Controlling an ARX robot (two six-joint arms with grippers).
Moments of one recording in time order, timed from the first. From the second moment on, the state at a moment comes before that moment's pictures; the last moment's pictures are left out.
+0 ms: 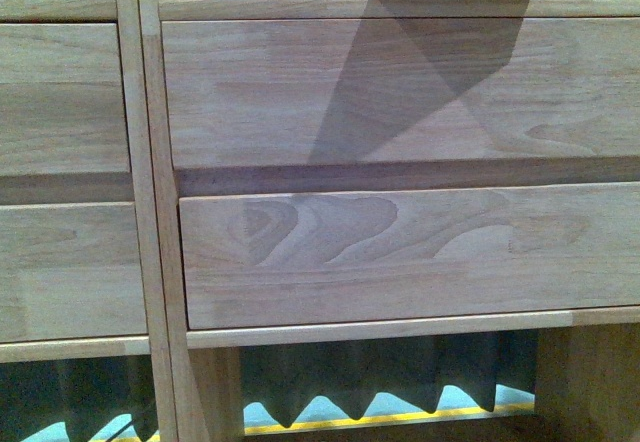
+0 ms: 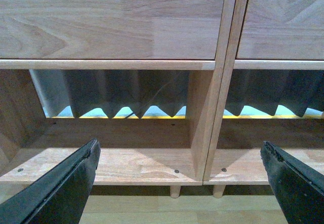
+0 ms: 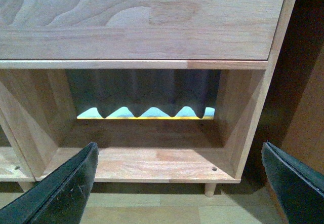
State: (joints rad) left arm 0.00 0.00 0.01 -0.01 0.00 0.00; right arm 0.00 0.00 0.01 0.00 0.00 0.00
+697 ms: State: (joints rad) left arm 0.00 0.00 0.01 -0.01 0.00 0.00; right arm 0.00 0.00 0.01 0.00 0.00 0.00
